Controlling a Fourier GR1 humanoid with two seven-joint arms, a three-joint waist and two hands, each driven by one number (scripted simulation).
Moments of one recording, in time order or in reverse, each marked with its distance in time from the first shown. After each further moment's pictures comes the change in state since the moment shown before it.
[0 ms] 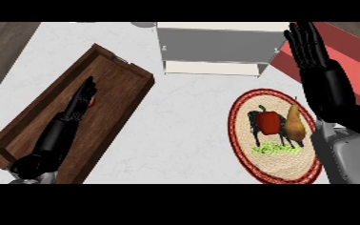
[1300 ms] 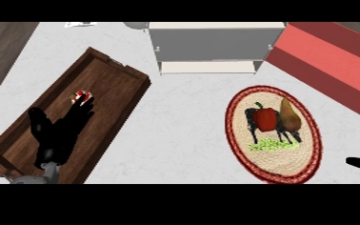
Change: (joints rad) left arm 0.001 -0.103 0.139 0.263 0.203 0.004 0.331; right arm 0.499 -0.351 -0.287 0.016 0.036 0.188 0.175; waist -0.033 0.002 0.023
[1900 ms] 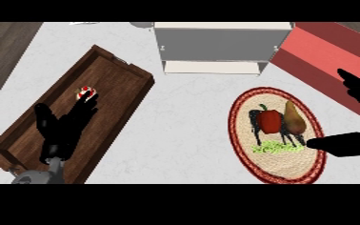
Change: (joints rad) left arm -0.034 -0.024 0.008 0.028 -0.027 -0.019 -0.003; right arm -0.211 0.015 0.228 -0.237 0.207 -0.112 0.640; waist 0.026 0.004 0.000
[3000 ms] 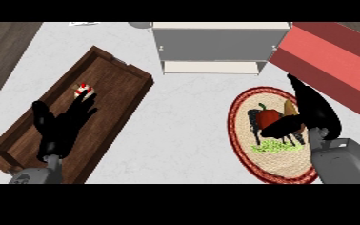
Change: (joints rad) left arm -0.012 -0.029 0.068 0.032 -0.041 -0.049 0.015; right arm -0.226 0.219 0.241 0.247 0.361 0.038 0.307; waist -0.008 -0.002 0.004
